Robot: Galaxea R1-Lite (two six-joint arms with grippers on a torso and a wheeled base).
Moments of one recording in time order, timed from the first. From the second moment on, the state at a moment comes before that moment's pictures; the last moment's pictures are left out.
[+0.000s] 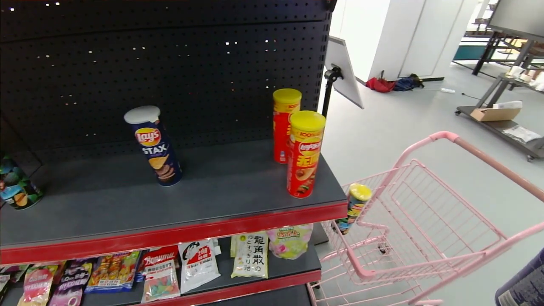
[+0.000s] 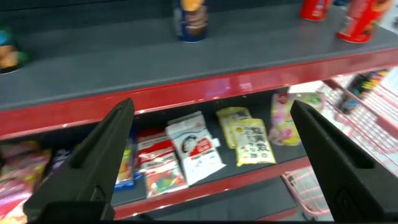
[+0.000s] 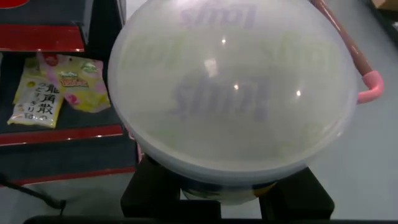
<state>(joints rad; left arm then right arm) 0.00 0.00 0.00 0.00 -0.09 0.02 0.17 0.56 -0.30 0.00 -0.27 -0.14</state>
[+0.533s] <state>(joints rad) 0.00 0.00 0.00 0.00 -0.09 0.02 0.18 0.29 -0.20 0.01 -0.19 -0.14</state>
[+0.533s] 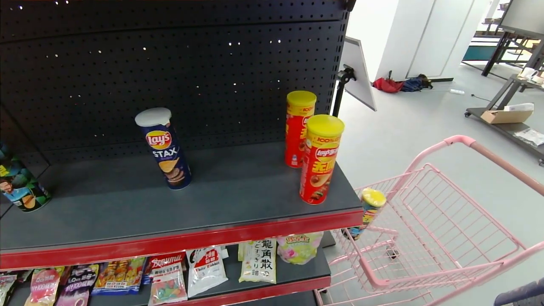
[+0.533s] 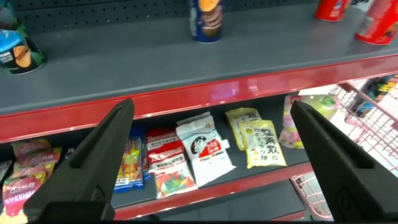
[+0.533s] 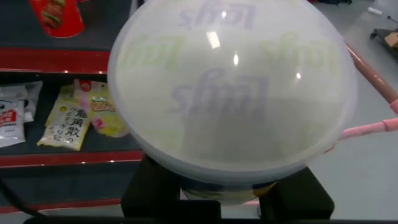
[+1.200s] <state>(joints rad) 0.00 0.00 0.00 0.00 -0.09 0.02 0.18 0.17 -0.15 0.02 -0.13 -0.14</state>
